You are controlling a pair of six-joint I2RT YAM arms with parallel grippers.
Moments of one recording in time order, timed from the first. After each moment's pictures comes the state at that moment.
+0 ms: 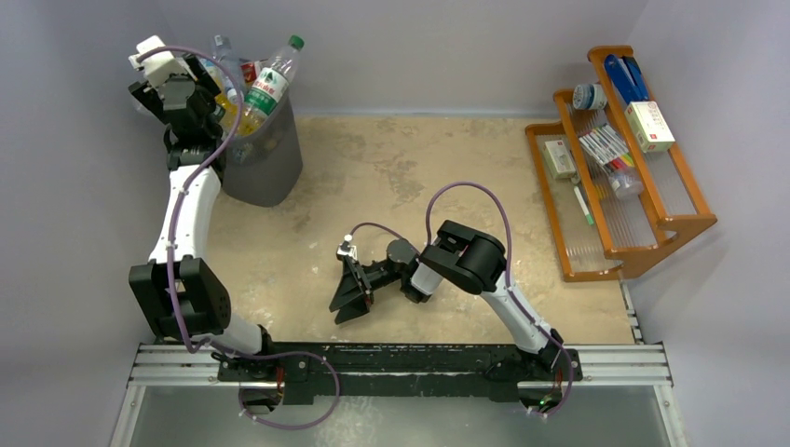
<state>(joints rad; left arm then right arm) 0.15 1.51 1.43 0.22 -0.48 -0.13 0.97 2.35 0.95 1.47 -1.05 1.63</state>
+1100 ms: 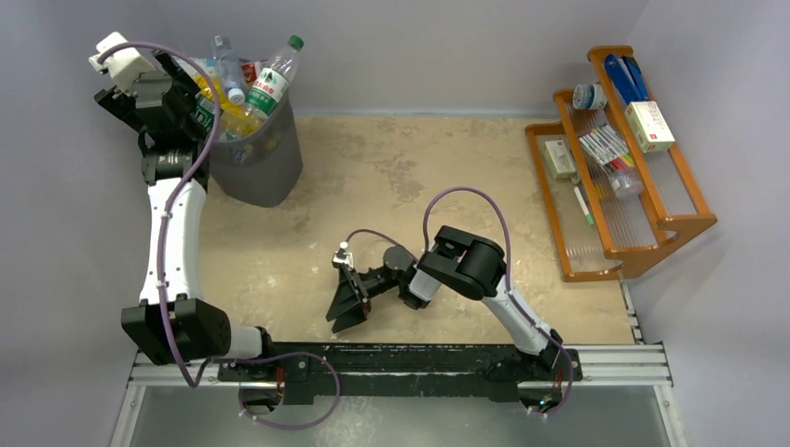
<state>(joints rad) 0.17 1.39 1.51 -0.05 -0.58 -0.21 1.02 2.34 0.94 1.47 -1.02 1.63</state>
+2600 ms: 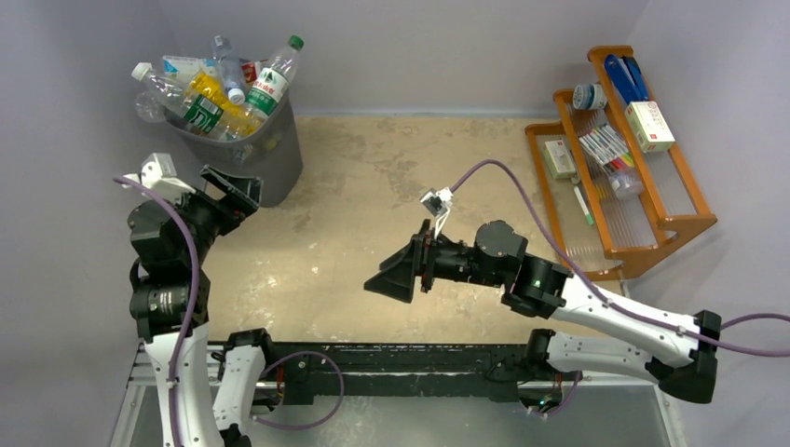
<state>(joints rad) 0.18 0.67 1.18 -0.71 0.22 -0.65 1.12 0.97 0.89 0.08 -0.28 0.84</state>
